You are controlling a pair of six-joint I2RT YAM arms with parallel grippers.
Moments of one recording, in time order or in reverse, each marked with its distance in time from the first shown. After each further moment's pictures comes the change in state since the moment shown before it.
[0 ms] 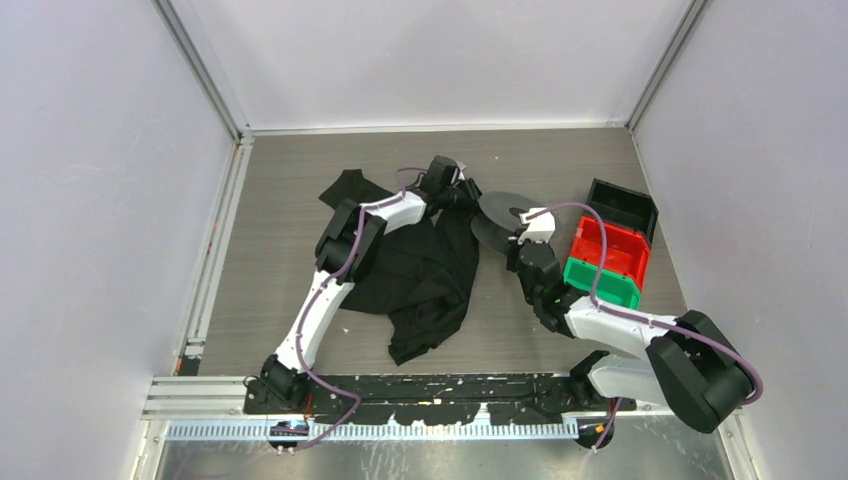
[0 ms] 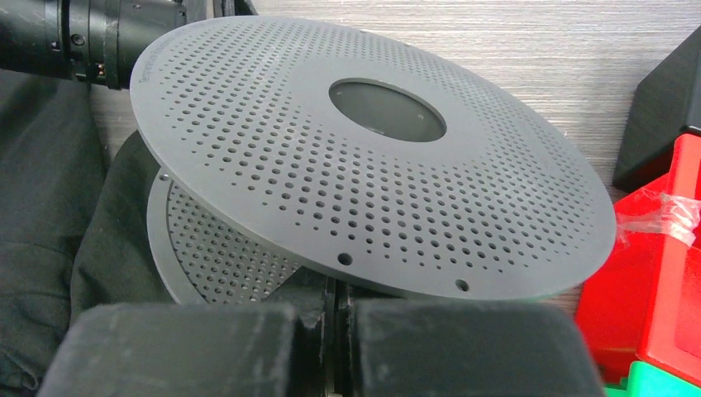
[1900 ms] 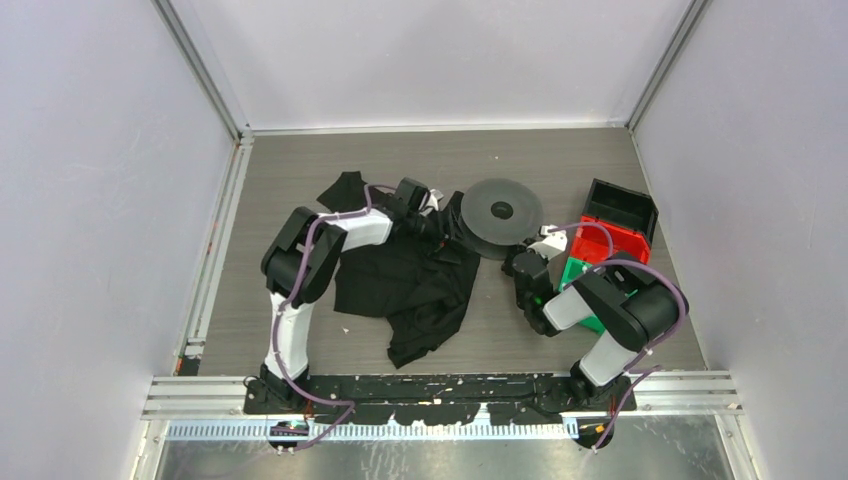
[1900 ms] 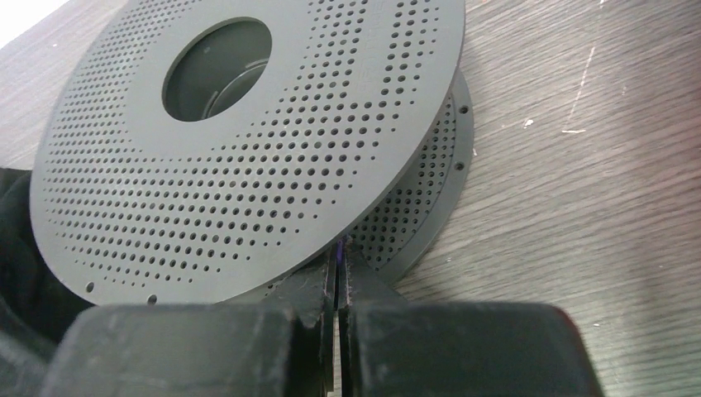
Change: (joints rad) left arm 0.020 -0.470 -0.624 -0.083 0.076 0.236; right arm -0.047 0.457 -0.086 0.513 0.098 0.427
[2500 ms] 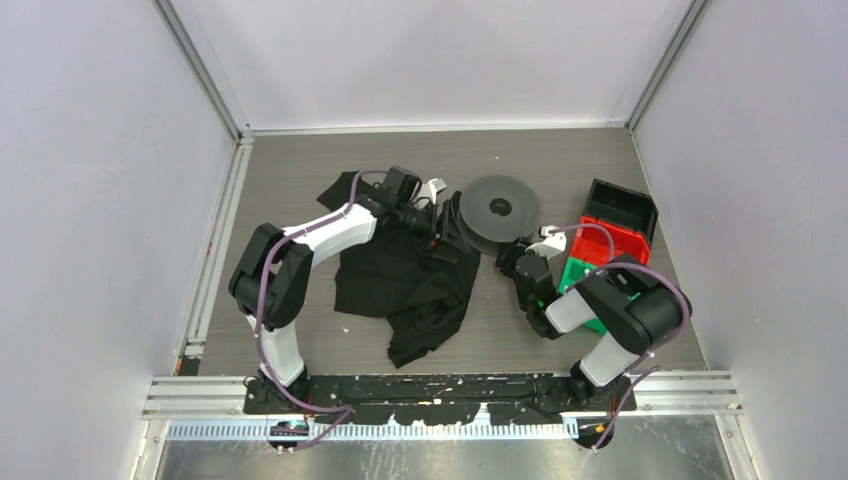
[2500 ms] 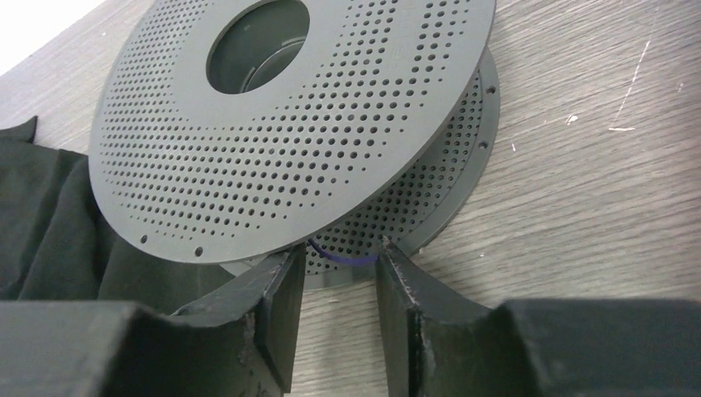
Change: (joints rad) left arm -0.001 -0.257 -0.058 -0.190 0.110 0.186; right arm -0.004 0.005 -0.016 0.064 -0.074 0.005
